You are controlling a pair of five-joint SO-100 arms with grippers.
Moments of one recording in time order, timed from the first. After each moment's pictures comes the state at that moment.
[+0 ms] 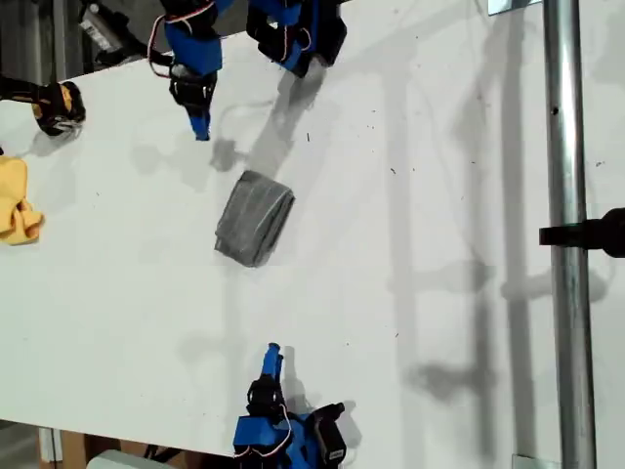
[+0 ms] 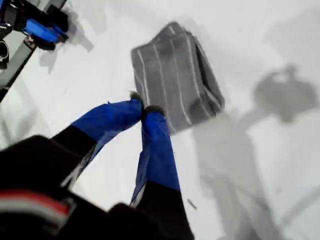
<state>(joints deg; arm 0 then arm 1) -19.8 199.2 171.7 68.2 -70.0 32.4 159.2 125.9 72.8 60.3</state>
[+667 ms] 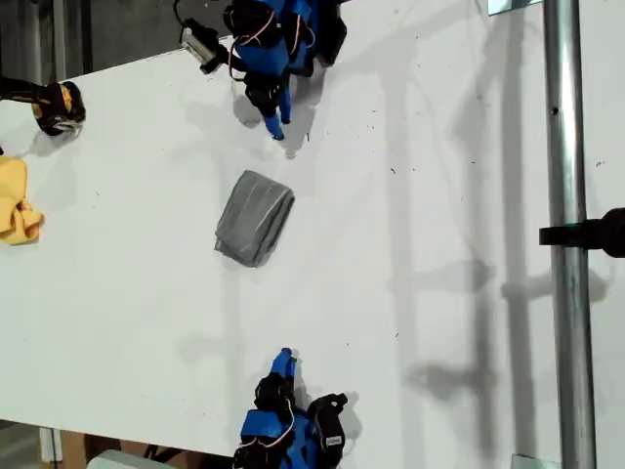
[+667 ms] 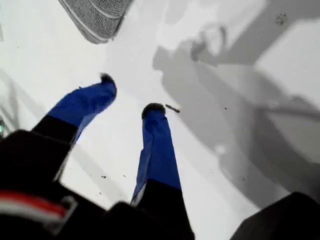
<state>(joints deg) -18.0 199.2 178.4 73.3 -87.1 16.1 188.5 166.7 81.0 91.2</state>
